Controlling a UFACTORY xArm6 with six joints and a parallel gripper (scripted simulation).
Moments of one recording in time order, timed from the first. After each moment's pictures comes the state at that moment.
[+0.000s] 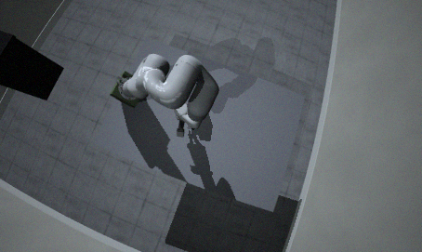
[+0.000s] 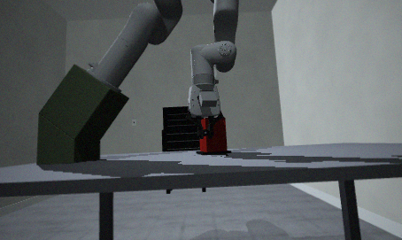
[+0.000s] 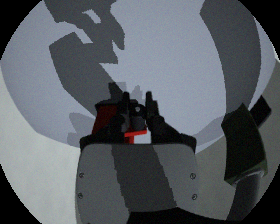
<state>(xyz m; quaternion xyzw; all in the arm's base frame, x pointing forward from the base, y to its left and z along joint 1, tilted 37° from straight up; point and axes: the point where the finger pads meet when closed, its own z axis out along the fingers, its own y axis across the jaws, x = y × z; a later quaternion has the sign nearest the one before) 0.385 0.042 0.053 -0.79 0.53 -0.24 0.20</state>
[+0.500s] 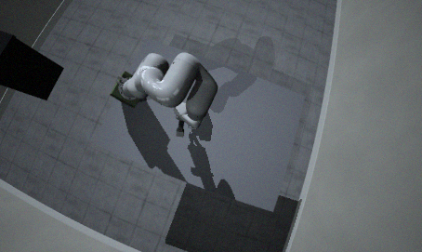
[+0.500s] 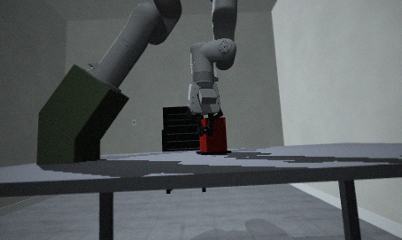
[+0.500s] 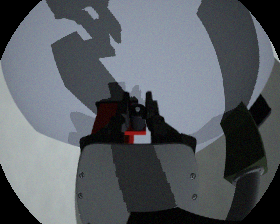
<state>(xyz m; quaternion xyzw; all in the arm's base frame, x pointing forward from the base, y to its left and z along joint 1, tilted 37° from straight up) 0.379 0.041 0.060 -0.79 0.53 -0.24 0.20</state>
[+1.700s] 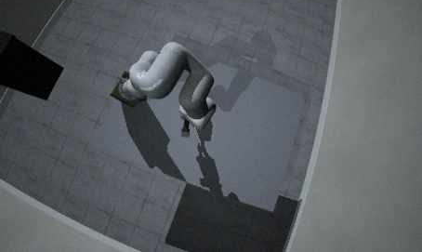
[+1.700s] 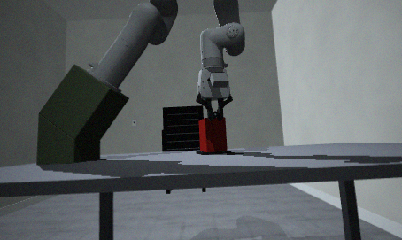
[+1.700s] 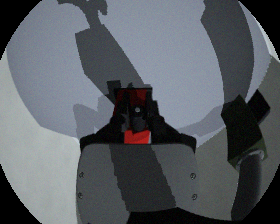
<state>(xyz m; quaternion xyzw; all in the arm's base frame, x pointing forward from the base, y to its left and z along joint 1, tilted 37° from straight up) 0.377 0.051 0.120 -0.79 0.53 -0.24 0.21</state>
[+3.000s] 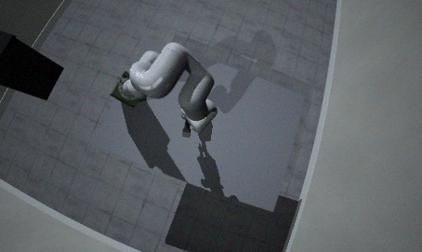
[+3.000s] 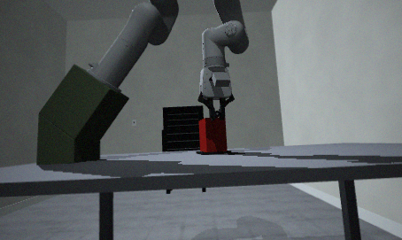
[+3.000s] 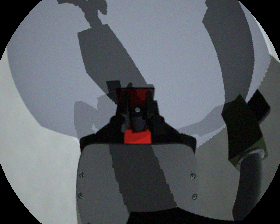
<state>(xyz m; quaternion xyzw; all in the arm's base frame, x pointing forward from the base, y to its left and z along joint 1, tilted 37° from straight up) 0.381 0.053 0.125 -0.79 0.53 -0.24 0.21</state>
